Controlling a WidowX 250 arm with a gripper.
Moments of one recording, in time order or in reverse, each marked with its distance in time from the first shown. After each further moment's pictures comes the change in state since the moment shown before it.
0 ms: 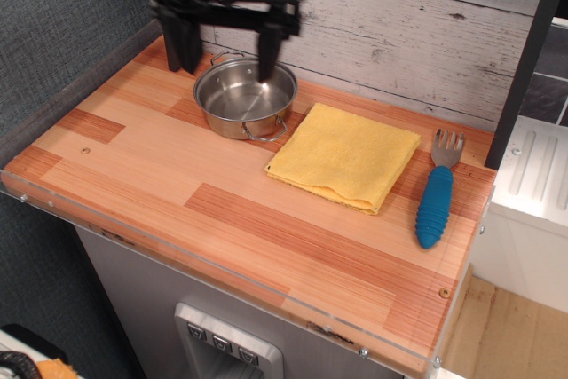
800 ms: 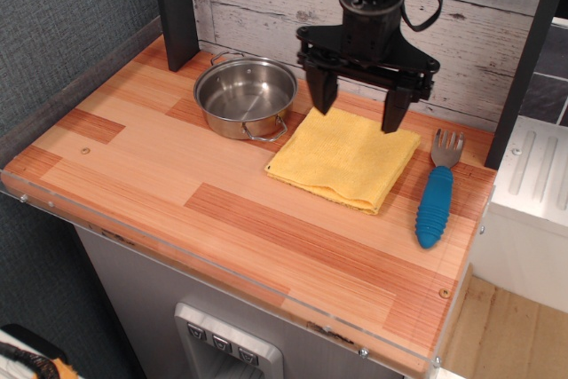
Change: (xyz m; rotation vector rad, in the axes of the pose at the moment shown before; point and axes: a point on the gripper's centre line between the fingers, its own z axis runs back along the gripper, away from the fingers) arm -0.003 -0.106 -0.038 -0.075 -0.025 -0.272
